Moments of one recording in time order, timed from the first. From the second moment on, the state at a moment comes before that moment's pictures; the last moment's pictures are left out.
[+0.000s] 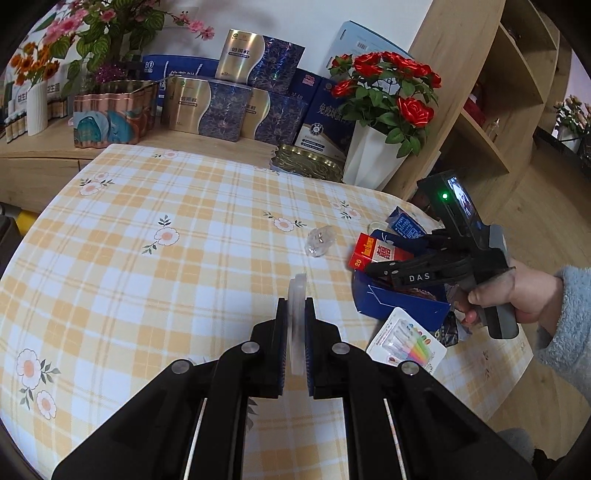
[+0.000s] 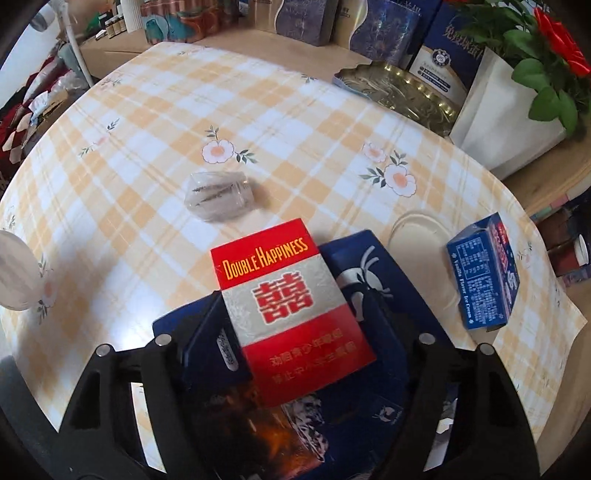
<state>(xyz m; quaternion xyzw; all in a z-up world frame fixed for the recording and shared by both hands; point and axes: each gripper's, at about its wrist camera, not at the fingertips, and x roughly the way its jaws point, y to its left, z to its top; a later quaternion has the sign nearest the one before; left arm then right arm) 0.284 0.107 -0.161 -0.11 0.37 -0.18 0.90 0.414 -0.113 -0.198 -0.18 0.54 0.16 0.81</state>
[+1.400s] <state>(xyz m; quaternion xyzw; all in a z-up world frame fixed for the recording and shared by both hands) 0.086 0.012 -0.139 -0.06 0.38 -0.24 0.89 0.082 -0.238 -0.149 0.03 0.40 0.16 0.90</state>
